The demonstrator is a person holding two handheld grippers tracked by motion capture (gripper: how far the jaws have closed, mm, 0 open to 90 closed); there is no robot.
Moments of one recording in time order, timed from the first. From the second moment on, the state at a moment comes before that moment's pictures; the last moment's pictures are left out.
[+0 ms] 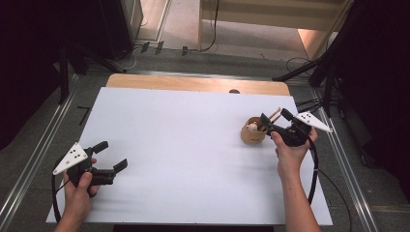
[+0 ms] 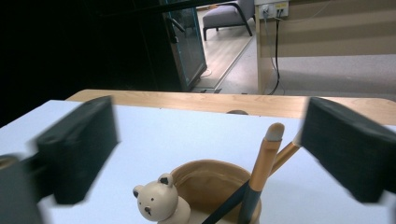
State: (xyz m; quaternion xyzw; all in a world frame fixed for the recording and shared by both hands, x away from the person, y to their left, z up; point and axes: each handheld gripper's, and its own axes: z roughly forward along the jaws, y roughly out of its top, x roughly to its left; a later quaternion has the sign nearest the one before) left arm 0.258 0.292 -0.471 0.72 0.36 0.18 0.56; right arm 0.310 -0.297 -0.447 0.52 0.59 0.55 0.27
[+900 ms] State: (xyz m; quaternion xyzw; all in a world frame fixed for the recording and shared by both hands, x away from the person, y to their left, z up) left arm 0.261 0.294 -0.471 0.72 0.36 0.18 0.56; right arm 0.273 -0.309 -0.464 0.49 0.61 0.55 0.27
